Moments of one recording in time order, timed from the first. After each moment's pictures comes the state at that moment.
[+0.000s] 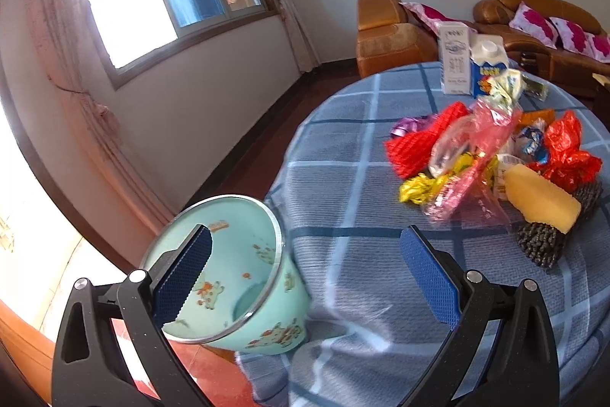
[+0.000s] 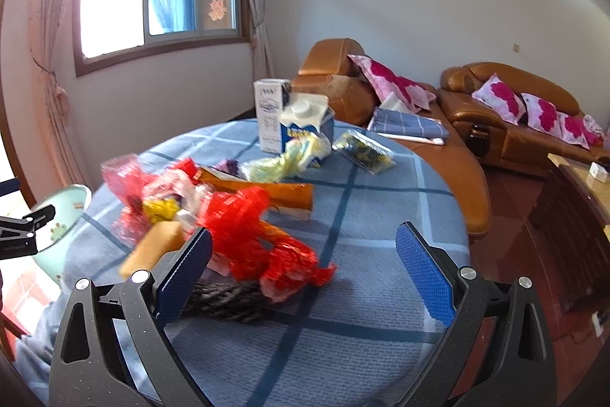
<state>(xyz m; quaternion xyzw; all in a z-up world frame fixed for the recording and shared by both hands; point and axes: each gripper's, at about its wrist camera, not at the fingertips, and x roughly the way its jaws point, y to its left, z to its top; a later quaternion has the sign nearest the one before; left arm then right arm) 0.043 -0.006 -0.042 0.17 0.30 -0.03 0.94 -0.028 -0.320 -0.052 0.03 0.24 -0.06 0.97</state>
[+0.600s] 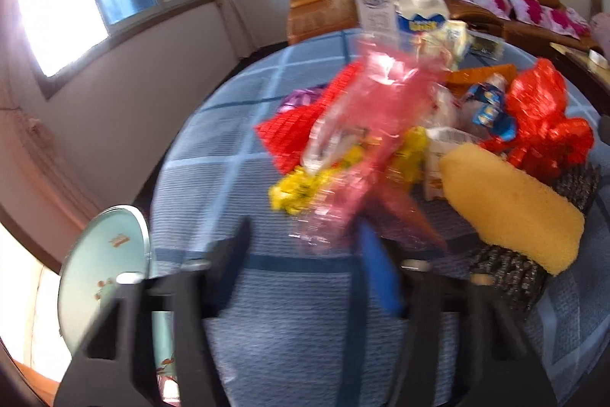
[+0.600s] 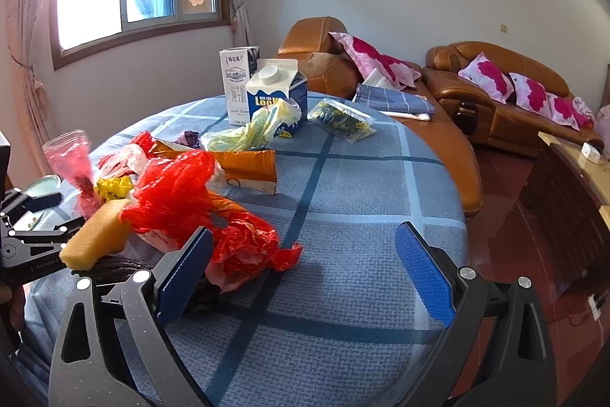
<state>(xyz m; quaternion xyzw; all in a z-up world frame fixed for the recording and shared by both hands) 0.077 -0.084 -0.099 0.19 0.34 -0.14 0.91 -0.009 -0.346 -0.086 0.04 0.28 -0.09 0.96</state>
